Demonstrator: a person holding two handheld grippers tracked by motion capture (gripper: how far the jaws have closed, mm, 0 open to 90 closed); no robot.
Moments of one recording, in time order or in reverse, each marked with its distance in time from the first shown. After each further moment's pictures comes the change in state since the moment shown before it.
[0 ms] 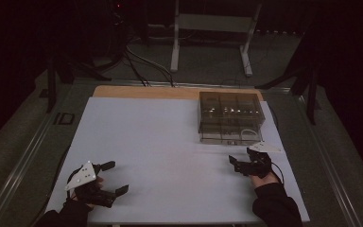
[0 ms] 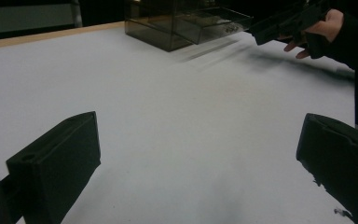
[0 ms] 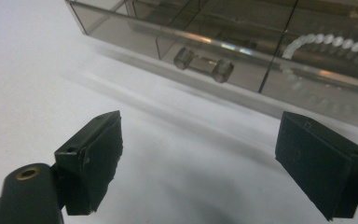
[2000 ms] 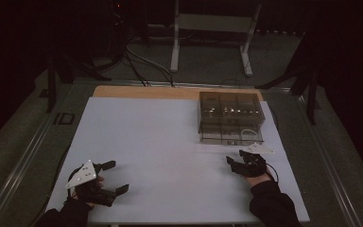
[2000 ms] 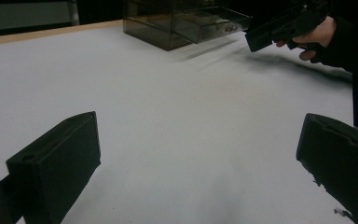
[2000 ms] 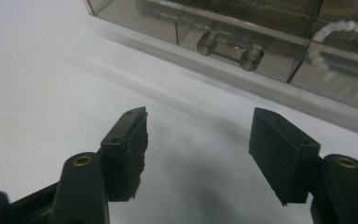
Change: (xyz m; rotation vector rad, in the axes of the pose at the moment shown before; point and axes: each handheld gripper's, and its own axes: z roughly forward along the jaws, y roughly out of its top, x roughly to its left) left arm 0.003 -0.001 0.001 0.001 -0.010 -0.010; right arm 0.016 -0.001 0.006 0.041 -0.024 -0.027
